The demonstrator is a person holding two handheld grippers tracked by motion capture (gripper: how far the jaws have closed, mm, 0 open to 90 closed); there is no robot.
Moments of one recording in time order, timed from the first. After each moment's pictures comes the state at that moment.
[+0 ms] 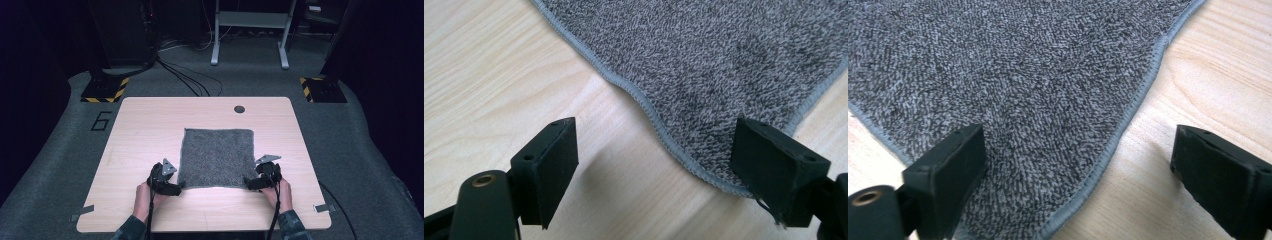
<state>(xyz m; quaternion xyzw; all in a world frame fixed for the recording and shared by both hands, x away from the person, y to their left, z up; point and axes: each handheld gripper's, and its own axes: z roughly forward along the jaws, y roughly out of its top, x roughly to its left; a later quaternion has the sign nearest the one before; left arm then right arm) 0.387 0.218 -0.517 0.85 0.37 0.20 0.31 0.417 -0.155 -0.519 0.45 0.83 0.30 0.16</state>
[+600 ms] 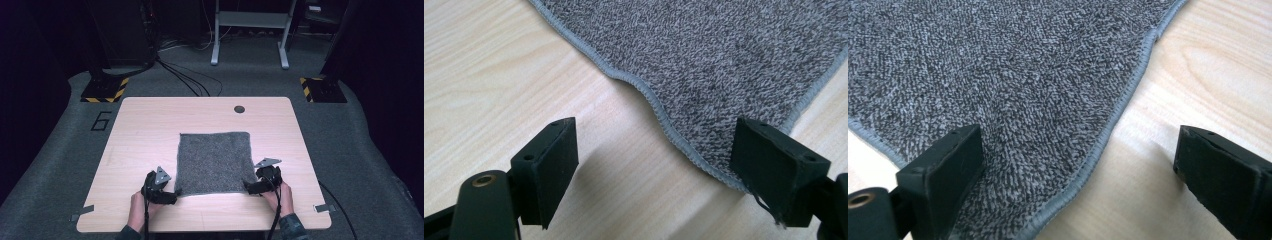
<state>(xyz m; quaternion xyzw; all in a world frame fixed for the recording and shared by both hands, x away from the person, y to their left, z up) 0.362 0.231 -0.521 0.84 0.38 0.19 0.33 0.403 -0.155 -0.520 0.43 0.83 0.30 0.16</state>
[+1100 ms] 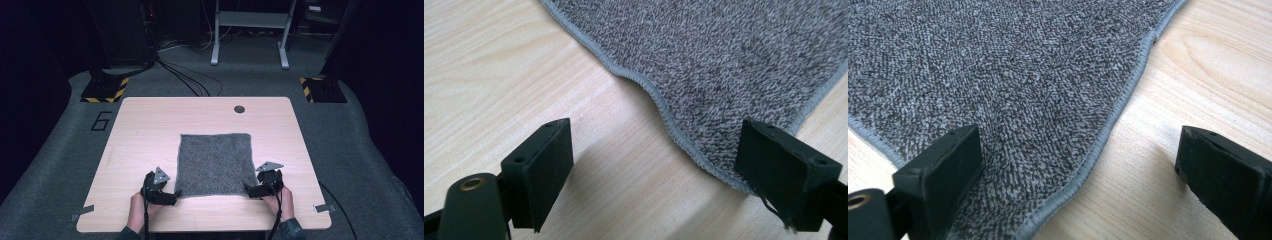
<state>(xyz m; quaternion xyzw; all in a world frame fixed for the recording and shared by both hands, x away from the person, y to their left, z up) 0.363 0.236 -0.520 0.83 0.39 0.17 0.34 0.392 -0.157 -0.522 0.44 0.83 0.32 0.17</state>
